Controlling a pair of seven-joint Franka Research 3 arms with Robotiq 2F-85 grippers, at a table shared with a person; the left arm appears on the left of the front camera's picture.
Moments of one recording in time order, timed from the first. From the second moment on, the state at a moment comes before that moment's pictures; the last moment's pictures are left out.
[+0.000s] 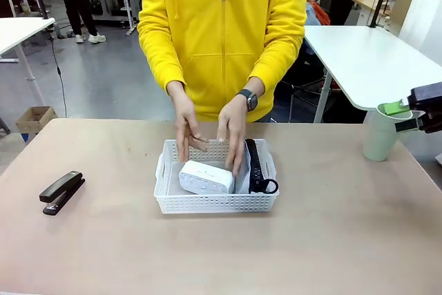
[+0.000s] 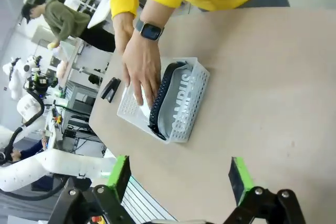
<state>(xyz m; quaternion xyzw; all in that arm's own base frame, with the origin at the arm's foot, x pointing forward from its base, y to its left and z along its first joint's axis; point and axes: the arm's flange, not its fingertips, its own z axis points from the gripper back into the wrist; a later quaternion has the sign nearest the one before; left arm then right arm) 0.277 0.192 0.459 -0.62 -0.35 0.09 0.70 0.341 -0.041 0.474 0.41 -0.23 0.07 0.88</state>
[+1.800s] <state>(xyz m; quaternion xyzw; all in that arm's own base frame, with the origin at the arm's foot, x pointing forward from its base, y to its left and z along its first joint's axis) 0.277 0.192 0.459 -0.62 -0.35 0.09 0.70 0.337 -0.017 0.489 0.39 -0.24 0.10 0.88</state>
